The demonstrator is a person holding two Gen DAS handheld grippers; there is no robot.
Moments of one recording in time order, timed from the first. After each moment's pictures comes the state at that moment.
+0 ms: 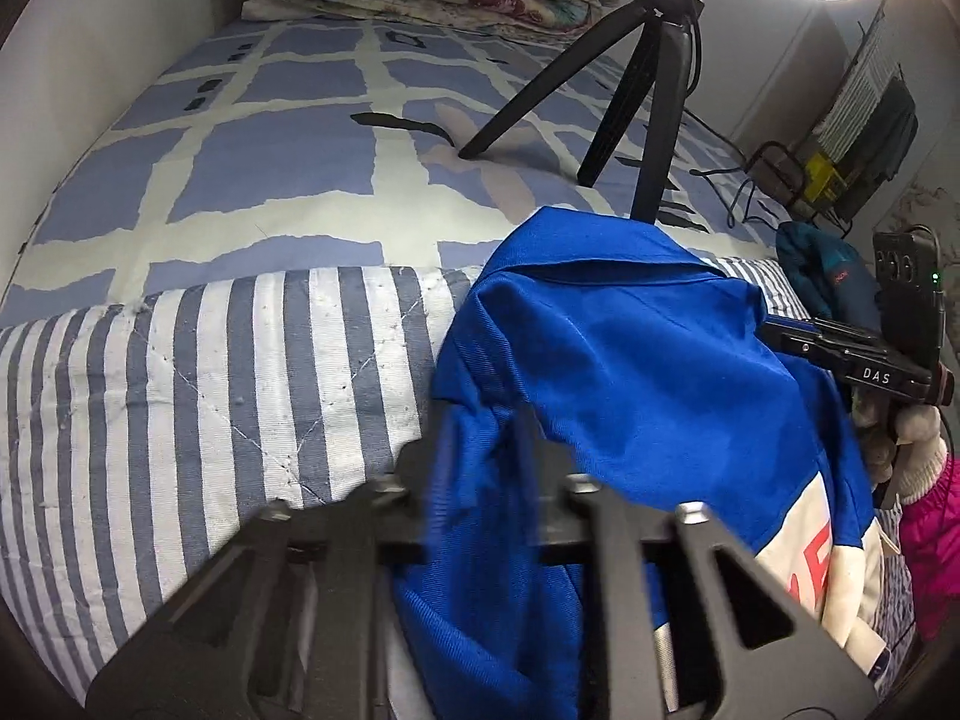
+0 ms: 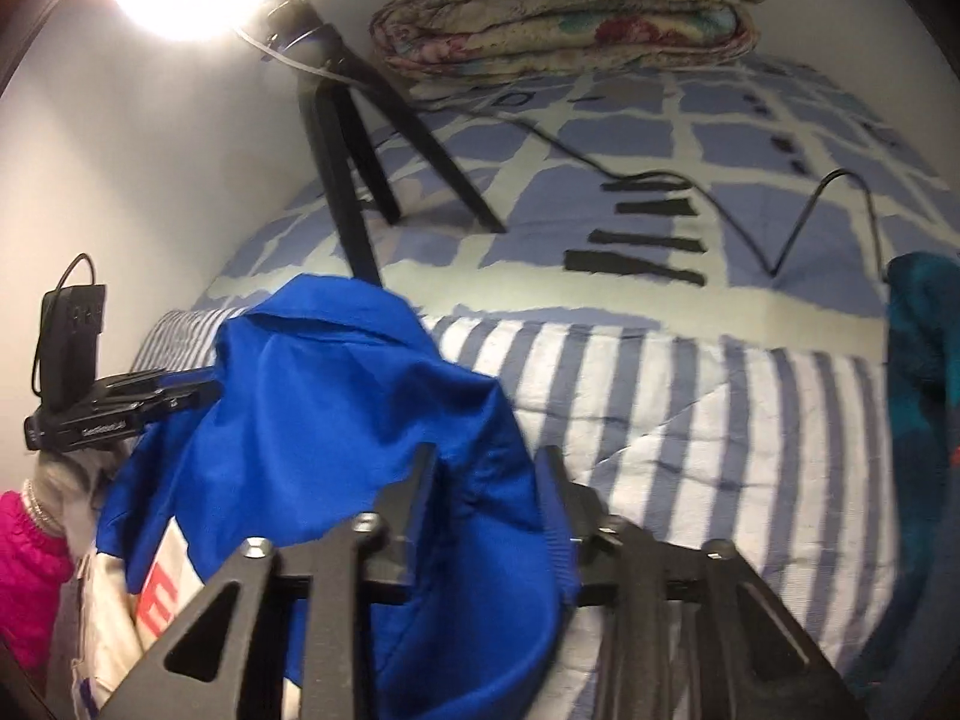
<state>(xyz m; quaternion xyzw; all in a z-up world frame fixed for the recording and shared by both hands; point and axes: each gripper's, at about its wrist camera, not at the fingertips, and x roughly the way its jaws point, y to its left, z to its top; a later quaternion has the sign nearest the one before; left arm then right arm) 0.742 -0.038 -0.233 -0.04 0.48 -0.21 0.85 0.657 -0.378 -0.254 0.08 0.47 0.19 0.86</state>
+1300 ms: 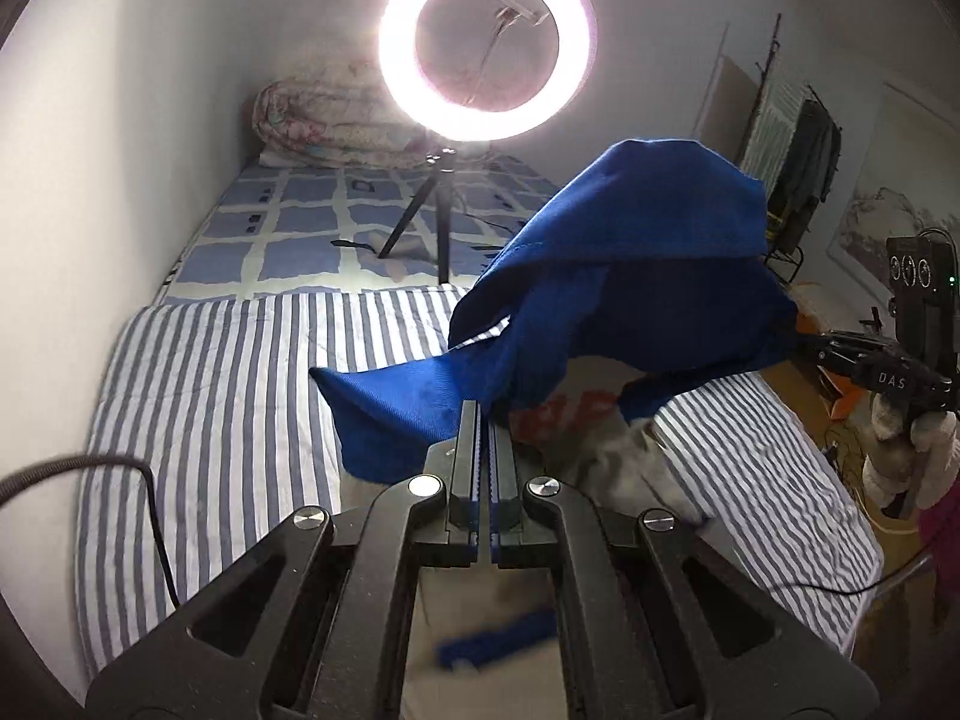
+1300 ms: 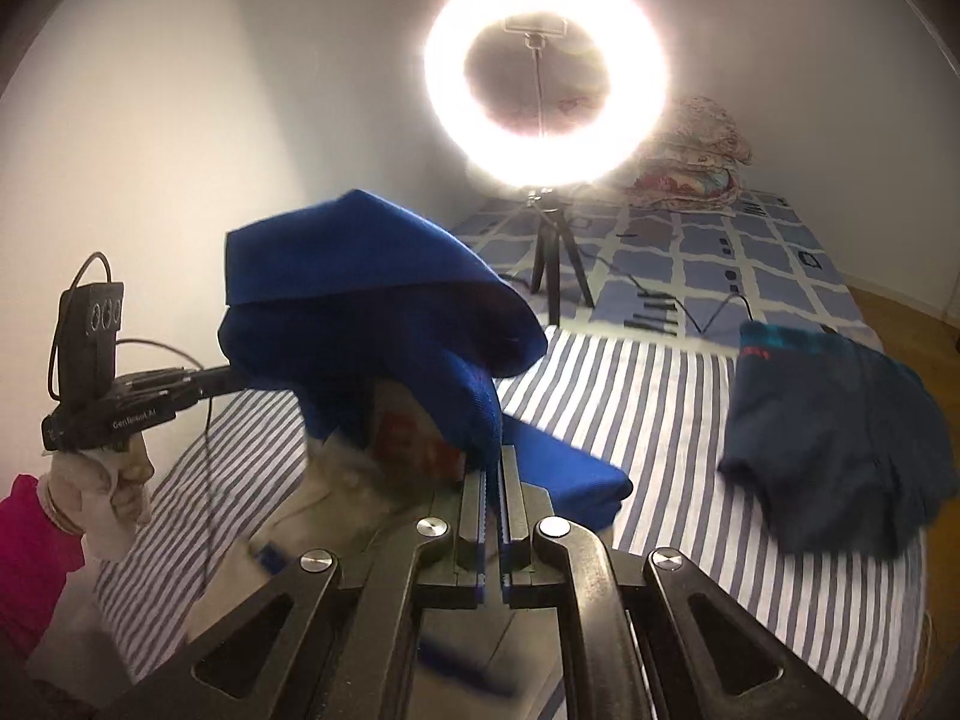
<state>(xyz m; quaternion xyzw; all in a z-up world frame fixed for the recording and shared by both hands) 0.427 -0.028 -0.054 -0.03 0.34 -0.23 0.91 0.364 -0.334 -0.052 0.03 0.37 0.19 0.91</state>
